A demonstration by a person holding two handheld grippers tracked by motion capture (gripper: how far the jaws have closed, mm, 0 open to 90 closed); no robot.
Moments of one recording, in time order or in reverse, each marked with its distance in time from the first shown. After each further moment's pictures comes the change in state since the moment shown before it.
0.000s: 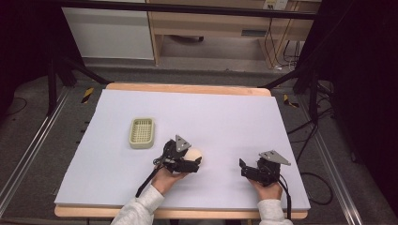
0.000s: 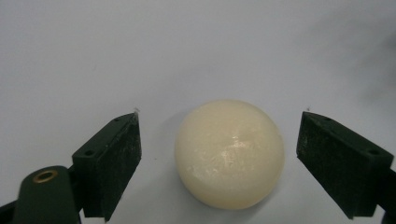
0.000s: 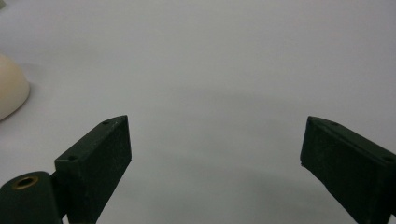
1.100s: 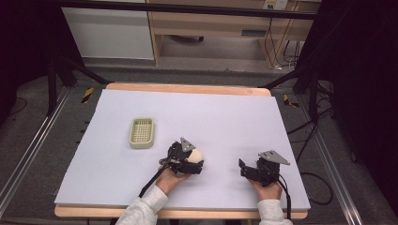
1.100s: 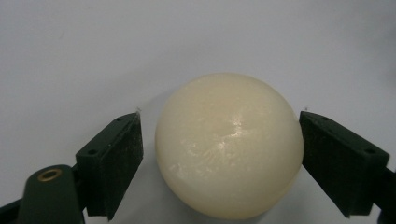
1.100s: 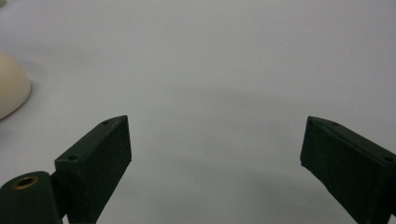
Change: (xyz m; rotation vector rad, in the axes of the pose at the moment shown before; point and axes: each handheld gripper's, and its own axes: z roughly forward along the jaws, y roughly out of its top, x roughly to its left) left arm -0.002 -0.009 0.026 0.078 -0.018 -0.018; right arm 0.001 0.000 0.001 0.002 0.003 -0.007
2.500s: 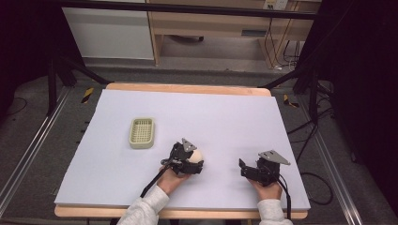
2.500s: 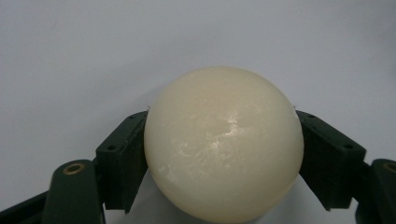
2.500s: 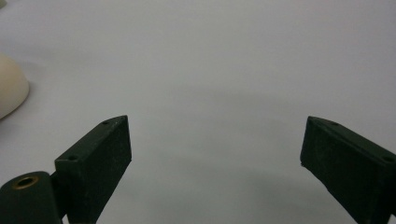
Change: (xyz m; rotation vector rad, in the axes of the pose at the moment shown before) left arm -0.002 0.000 0.003 0.034 0.010 -0.003; right arm 0.000 0.000 0.000 -0.001 -0.001 0.003
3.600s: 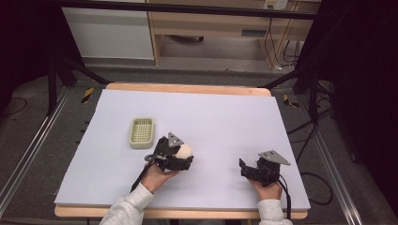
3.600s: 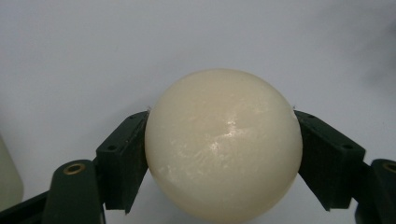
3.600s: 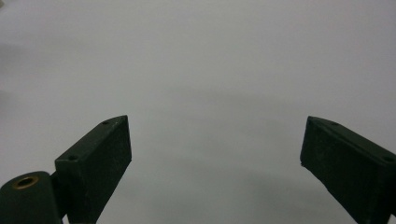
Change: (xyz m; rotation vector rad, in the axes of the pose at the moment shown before) left arm 0.025 0.007 -0.053 -0.039 -0.005 0.010; right arm 0.001 0.000 -0.001 -0.003 -0.007 0.003
